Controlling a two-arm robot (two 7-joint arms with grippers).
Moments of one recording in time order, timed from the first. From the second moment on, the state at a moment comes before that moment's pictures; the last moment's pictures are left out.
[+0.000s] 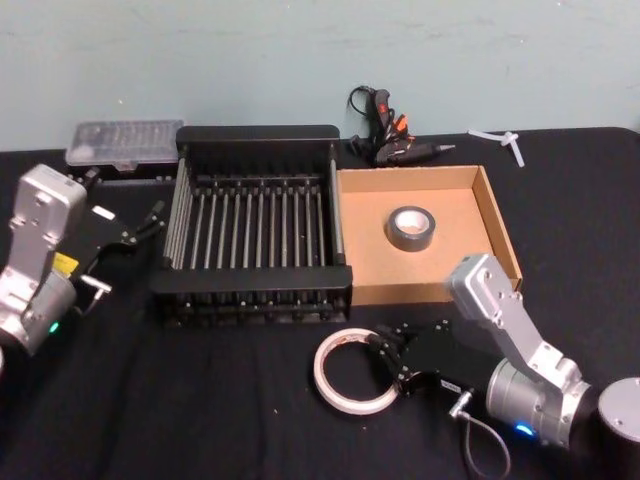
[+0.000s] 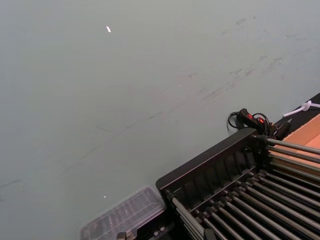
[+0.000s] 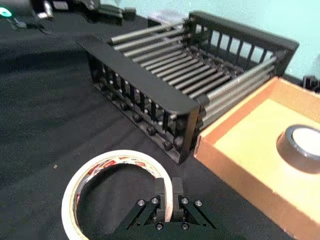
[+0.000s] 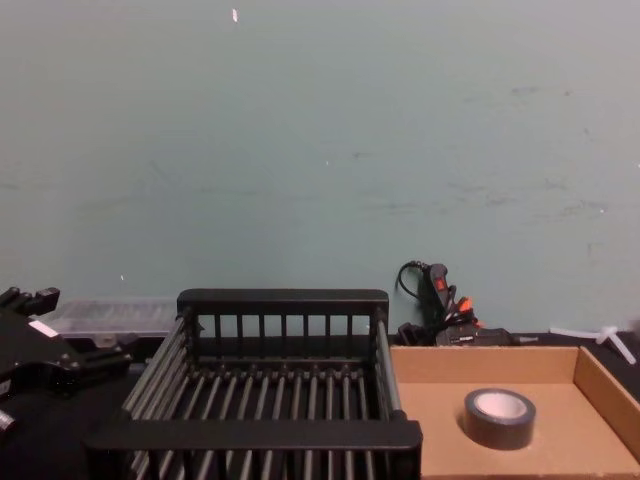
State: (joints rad) left arm -0.20 0.60 0.45 -1.41 -0.25 -0.12 0.03; right arm -0.01 0.46 -0.41 -1.64 0.20 0.19 0.44
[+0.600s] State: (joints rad) left arm -0.20 0.60 0.45 -1.41 -0.25 -0.12 0.03; right arm -0.01 0.53 -0.38 -1.76 0.27 0.12 0.48
